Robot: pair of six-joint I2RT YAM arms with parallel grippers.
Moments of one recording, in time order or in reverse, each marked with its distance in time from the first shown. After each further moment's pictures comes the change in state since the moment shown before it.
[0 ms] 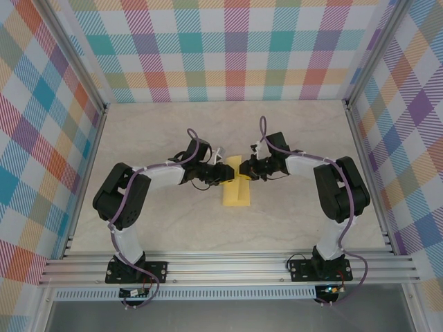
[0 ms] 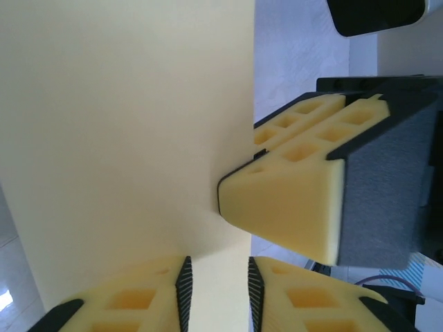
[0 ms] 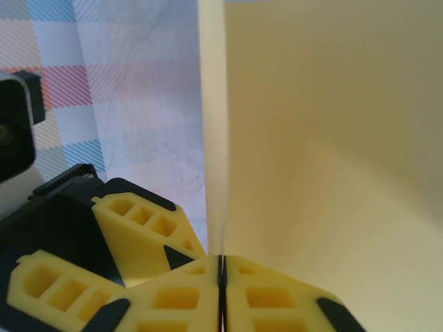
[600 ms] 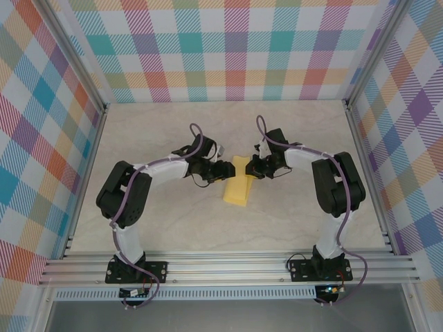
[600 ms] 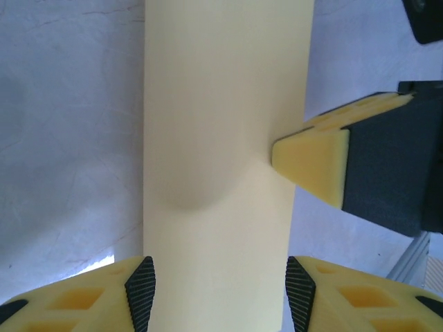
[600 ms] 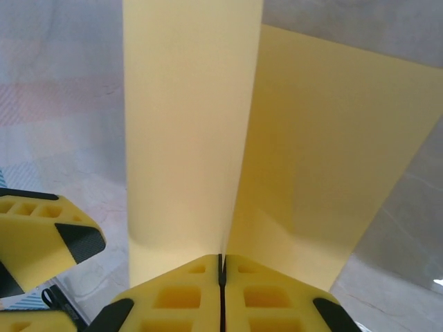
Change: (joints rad) left arm -0.021 0.042 0.144 -0.261 -0.215 0.079; right arm -0.015 0.066 0.120 -0.233 0.214 -0.145
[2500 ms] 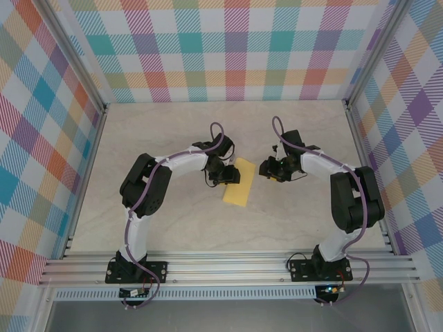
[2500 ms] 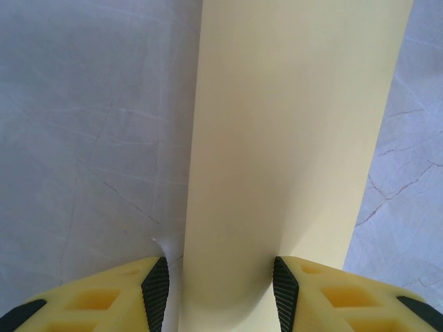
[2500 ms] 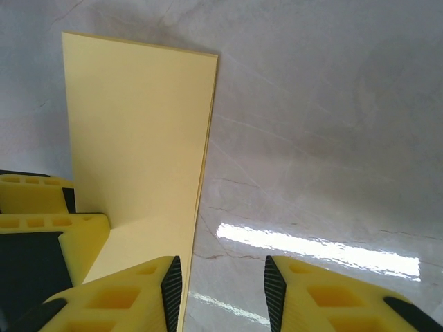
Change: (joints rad) left arm -0.082 0.205 0.285 -0.337 -0.172 0.124; right arm -0.092 -0.200 -0.121 -0.098 0.170 -0.048
